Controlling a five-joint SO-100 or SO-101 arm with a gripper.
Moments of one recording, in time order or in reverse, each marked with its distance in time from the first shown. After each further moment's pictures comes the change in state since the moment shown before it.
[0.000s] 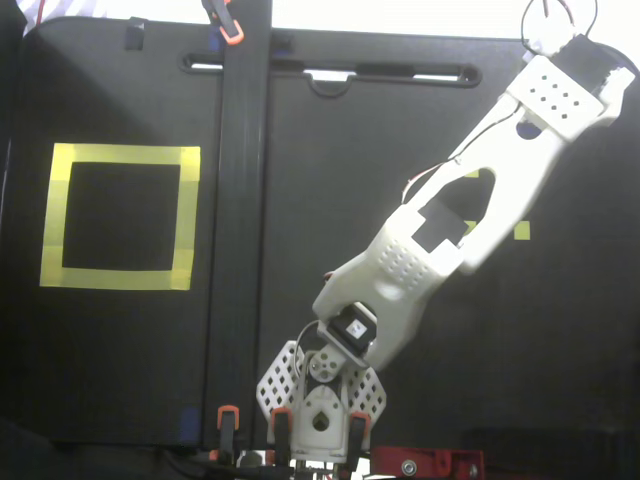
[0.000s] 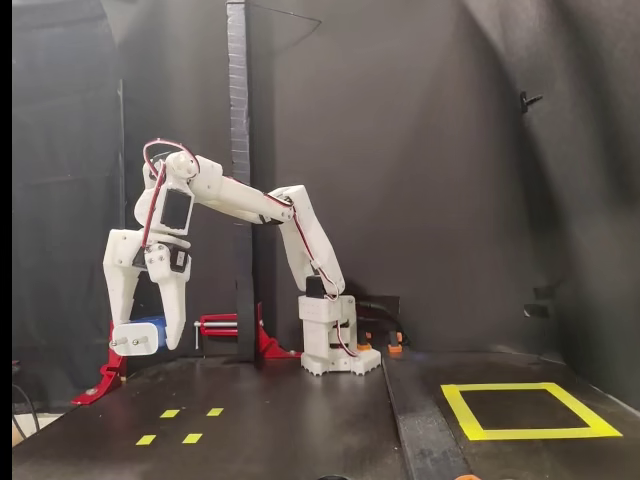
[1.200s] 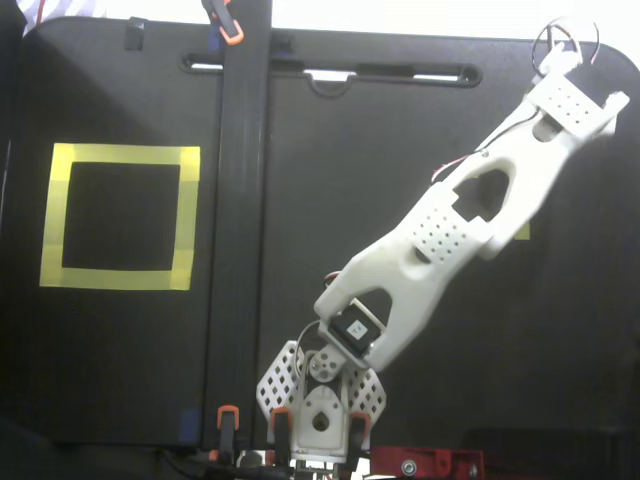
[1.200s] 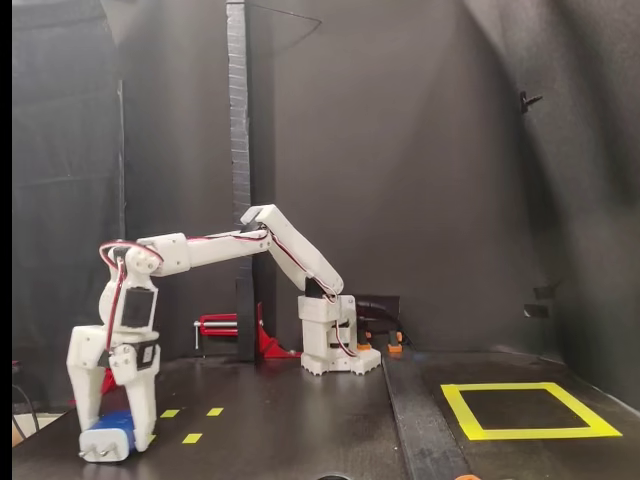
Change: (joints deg) arm 1.5 -18.8 0.4 -17.1 -2.8
